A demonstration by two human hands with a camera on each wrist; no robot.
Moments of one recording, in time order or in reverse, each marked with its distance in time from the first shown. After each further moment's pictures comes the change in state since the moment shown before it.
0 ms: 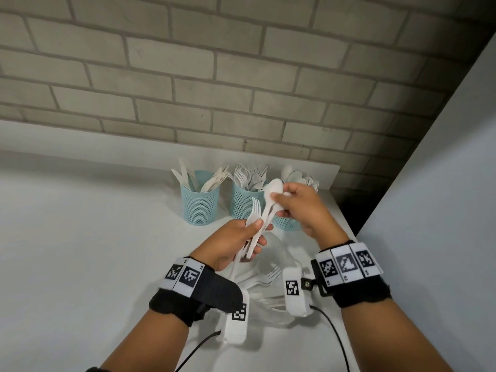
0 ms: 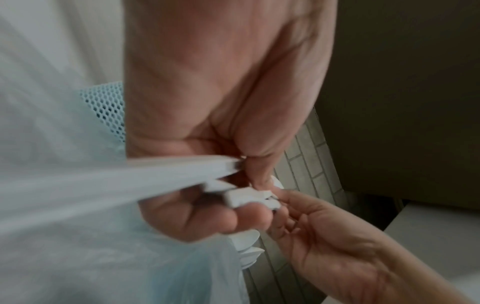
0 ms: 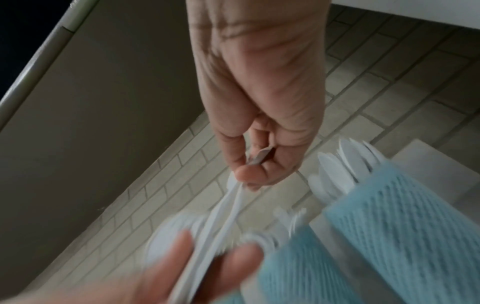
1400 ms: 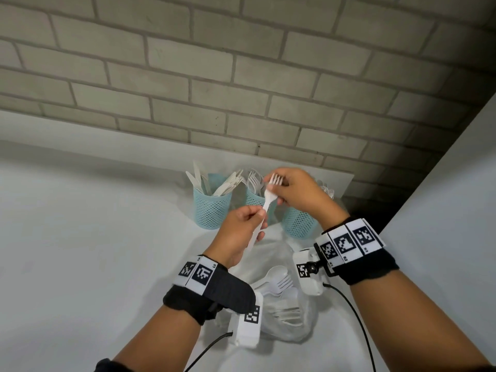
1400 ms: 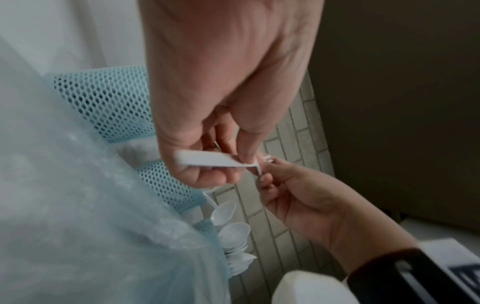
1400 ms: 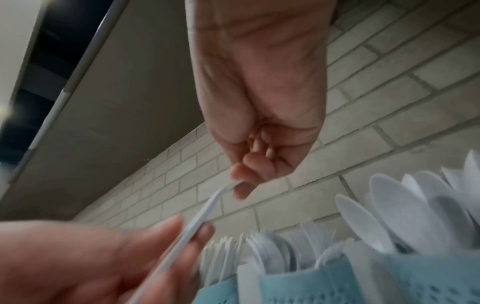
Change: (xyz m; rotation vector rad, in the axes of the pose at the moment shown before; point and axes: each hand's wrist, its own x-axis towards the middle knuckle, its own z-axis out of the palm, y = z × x) left_hand 0.014 0.012 -0.005 -0.176 0.299 0.161; right_hand 0.034 -0.038 0.020 -0.551 -0.183 -0.215
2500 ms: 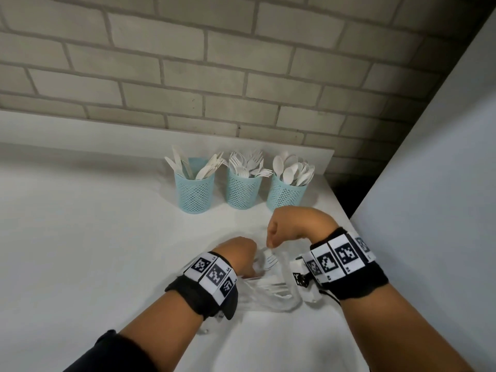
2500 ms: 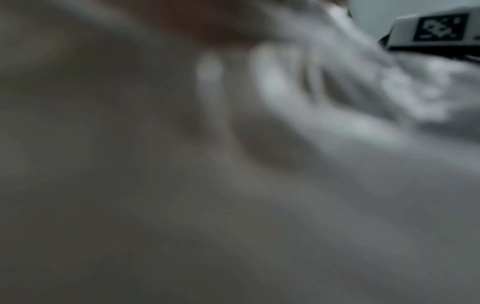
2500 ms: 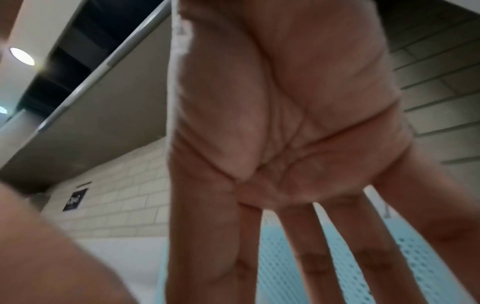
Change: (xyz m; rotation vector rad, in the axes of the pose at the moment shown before) left_hand -0.018 -0.043 0.009 1.657 -0.574 -0.031; right_hand -0.069 0.014 0.014 -0.625 -0.623 0.274
